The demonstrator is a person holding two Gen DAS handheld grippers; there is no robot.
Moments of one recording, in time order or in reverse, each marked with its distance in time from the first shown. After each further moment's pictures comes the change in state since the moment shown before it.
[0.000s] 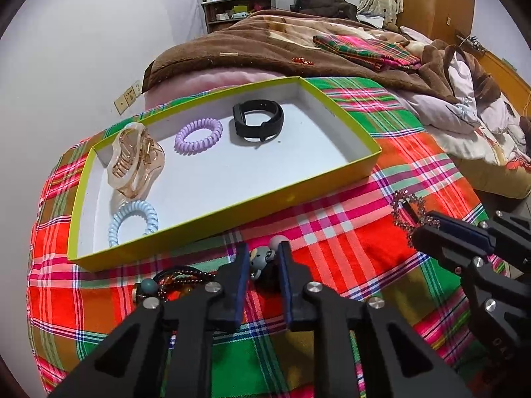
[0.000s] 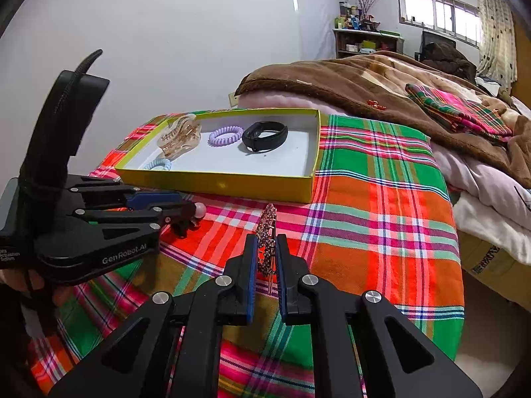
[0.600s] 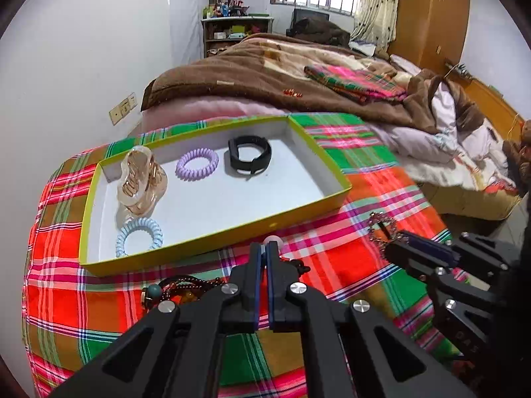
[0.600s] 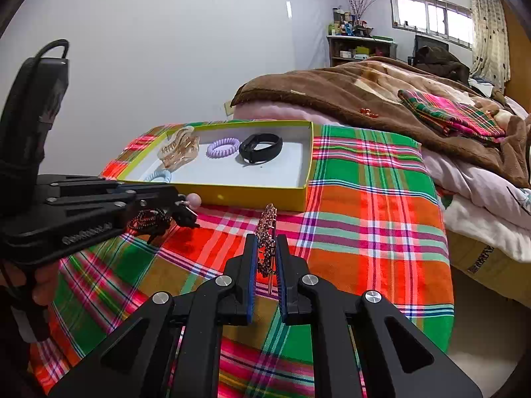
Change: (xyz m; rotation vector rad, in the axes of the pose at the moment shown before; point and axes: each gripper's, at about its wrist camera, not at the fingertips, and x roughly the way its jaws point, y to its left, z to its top) left arm -0.035 0.008 0.008 -0.055 -0.100 -0.099; right arm -0.015 -0.001 0.004 0.016 -0.037 -0.017
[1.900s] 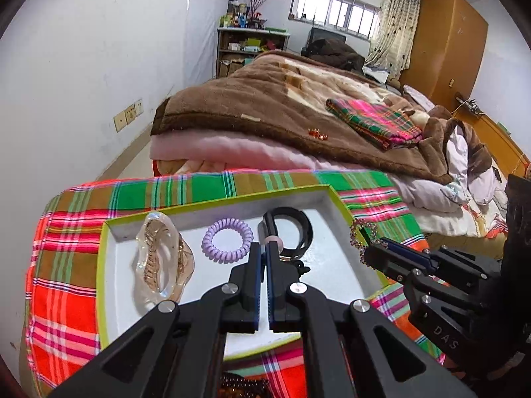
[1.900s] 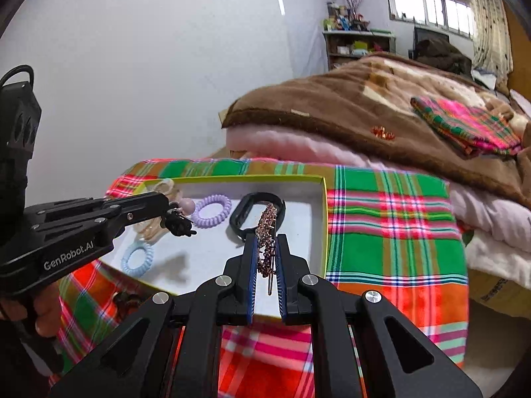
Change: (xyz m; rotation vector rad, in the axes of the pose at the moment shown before) left arm 0.031 0.045 0.068 -0.089 -0.049 -0.009; right arm 0.070 -0.005 0.086 0.062 0.025 0.014
